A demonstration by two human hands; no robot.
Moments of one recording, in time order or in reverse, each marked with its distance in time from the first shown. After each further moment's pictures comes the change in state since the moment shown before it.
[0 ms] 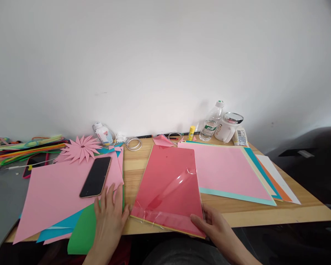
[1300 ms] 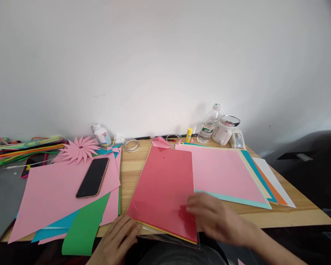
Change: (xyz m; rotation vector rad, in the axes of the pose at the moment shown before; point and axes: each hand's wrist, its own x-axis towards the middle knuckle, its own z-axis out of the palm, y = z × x) left_hand -0.036 0.004 -0.024 -0.358 0.057 0.677; right_hand 0.023 -0.022 -0.066 -1.070 -0.404 -0.898
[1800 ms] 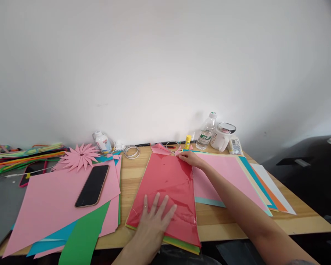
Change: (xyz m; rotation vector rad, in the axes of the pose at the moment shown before) left_hand 0.088 0.021 0.066 -0.009 -0.544 -0.213; right_hand 0.100 0.176 -0.006 0.176 0.194 0.638
